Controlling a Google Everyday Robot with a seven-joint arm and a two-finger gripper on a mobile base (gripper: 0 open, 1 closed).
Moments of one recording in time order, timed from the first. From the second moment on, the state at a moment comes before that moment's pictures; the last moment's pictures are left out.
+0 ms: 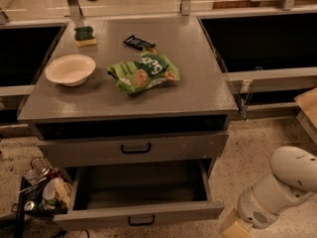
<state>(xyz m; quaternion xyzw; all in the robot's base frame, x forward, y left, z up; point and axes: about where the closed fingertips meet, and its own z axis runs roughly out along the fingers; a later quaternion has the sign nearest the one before) 0.304 -0.193 0.580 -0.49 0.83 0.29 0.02</state>
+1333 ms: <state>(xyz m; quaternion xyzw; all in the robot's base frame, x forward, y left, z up) 0.296 -0.194 0.528 -0.44 0.84 0.32 0.06</state>
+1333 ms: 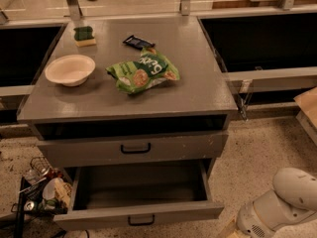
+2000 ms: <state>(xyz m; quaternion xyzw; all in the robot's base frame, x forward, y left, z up) 0.278 -0.208 0.490 -0.42 0.84 0.33 0.03</state>
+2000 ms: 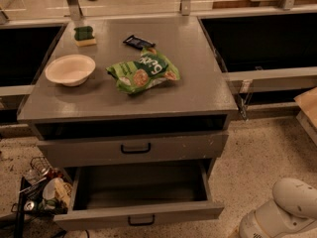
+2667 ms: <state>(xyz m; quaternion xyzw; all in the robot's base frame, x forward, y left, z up) 0.285 -0.212 0.474 -0.38 0.84 0.38 0.07</state>
